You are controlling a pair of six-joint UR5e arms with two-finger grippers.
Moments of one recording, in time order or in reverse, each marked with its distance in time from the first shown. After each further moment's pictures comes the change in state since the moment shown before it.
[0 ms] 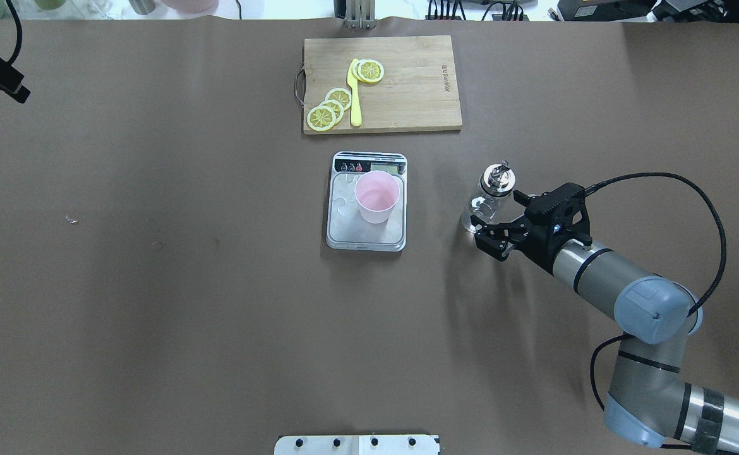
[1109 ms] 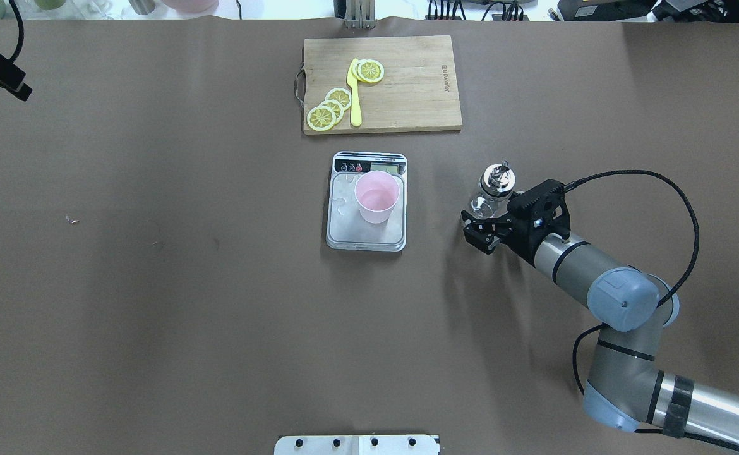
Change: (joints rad) left arm 0.000 -0.003 -0.004 0.000 0.000 -0.006; right arm 0.006 0.078 -0.113 0.009 -0.002 0.003
